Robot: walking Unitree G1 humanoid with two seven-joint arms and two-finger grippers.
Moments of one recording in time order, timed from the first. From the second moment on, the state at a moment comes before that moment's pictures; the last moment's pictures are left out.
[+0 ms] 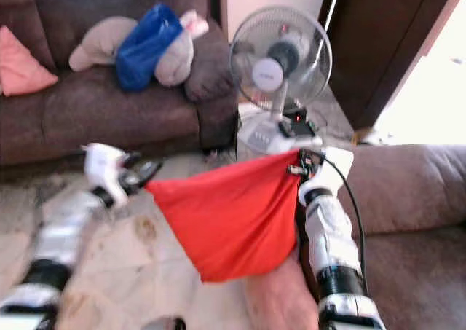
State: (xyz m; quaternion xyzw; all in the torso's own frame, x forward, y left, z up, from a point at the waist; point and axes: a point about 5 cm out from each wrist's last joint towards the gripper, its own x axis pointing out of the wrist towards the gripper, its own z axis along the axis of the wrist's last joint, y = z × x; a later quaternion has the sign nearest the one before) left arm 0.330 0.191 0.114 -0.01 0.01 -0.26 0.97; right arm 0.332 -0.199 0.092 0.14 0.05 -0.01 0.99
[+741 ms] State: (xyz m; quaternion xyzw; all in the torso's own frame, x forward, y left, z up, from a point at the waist) left arm 0.309 0.235 0.093 0.09 0.14 -0.28 0.94; right arm 0.333 -0.197 0.092 0.14 0.05 -0.01 0.99
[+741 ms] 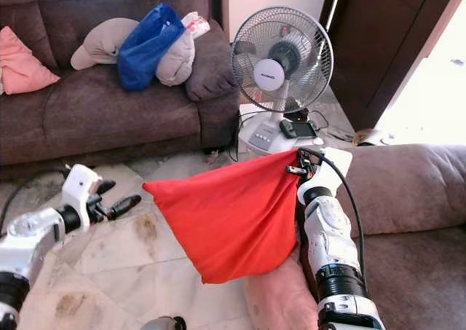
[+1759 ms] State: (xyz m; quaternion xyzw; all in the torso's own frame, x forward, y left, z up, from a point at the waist) left arm 0.326 0.218 0.072 0.01 0.18 -0.31 0.93; right arm 0.332 -0.201 0.092 0.14 0.05 -0.01 0.99
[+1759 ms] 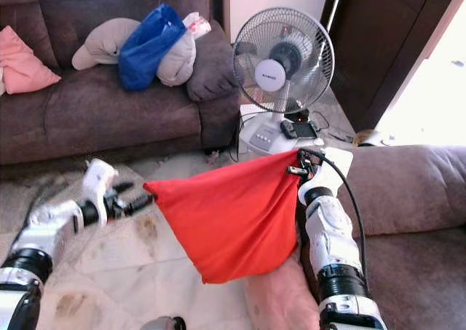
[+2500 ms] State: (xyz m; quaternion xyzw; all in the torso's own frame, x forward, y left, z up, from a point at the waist) left arm 0.346 0.199 0.084 0.02 0.16 -0.29 0.94; right arm 0.326 -0.208 0.094 0.13 0.05 -0.01 0.99
